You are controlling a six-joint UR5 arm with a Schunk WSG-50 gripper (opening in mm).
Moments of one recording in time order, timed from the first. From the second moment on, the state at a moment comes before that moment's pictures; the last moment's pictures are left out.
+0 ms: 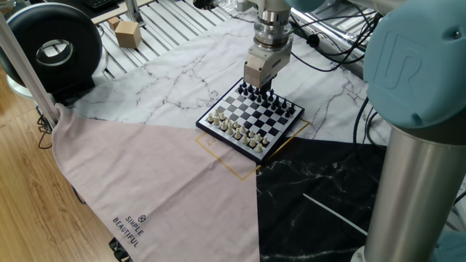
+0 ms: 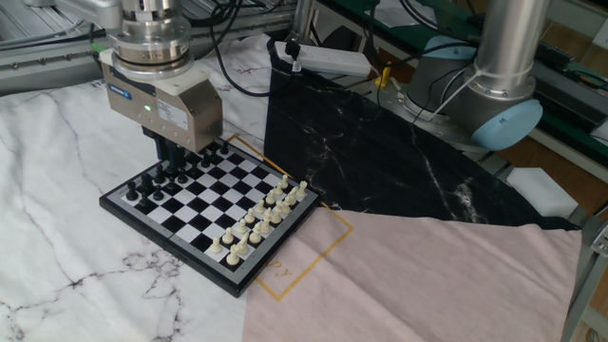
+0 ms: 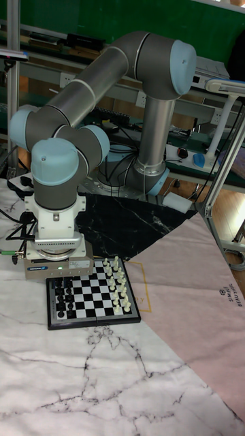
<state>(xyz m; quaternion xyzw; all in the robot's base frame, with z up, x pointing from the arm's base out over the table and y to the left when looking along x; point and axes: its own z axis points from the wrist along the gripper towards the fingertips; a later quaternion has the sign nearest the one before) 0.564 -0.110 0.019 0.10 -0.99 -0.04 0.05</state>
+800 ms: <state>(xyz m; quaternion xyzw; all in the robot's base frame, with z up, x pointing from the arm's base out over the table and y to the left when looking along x) 0.563 -0.110 0.030 0.10 -0.99 -0.04 0.06</state>
